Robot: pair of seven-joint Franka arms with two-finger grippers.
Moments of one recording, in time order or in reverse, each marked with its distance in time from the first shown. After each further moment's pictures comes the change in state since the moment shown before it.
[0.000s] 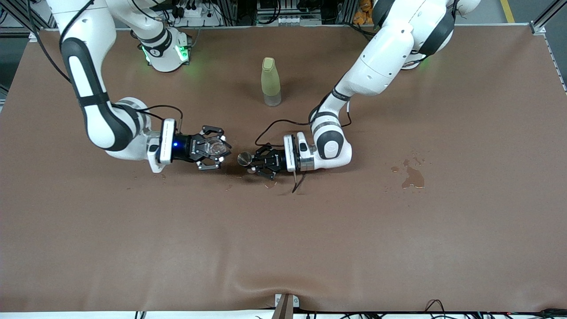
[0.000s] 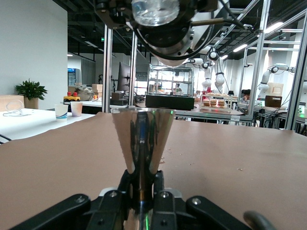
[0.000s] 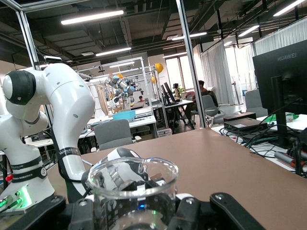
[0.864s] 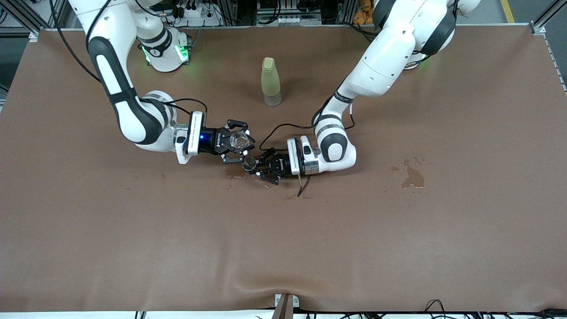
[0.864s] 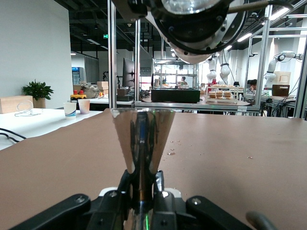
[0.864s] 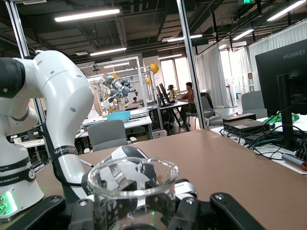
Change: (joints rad) left arm -0.001 0.000 0.026 -0.001 0.000 0.011 0.032; right arm 0.070 0.008 0.057 -0.039 0.132 0.095 -0.100
